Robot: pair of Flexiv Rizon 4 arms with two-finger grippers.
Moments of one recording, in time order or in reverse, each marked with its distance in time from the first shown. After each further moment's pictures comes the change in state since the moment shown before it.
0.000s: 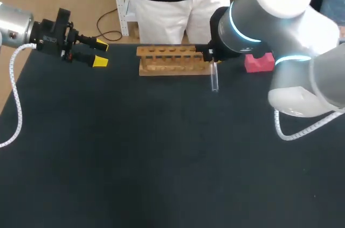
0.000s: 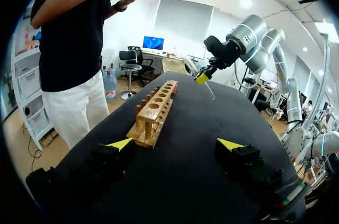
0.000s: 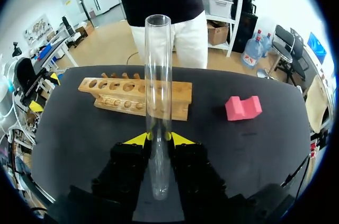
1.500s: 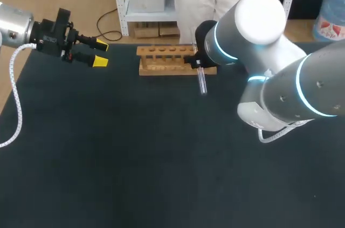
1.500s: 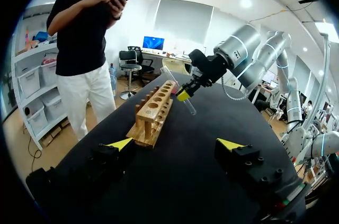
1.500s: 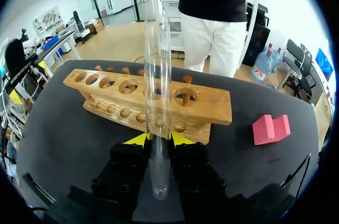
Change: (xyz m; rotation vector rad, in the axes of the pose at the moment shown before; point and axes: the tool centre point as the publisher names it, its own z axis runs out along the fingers) left arm 0.000 0.000 0.000 0.000 0.000 0.000; right arm -0.010 0.013 0.086 -0.039 -0.055 -0.108
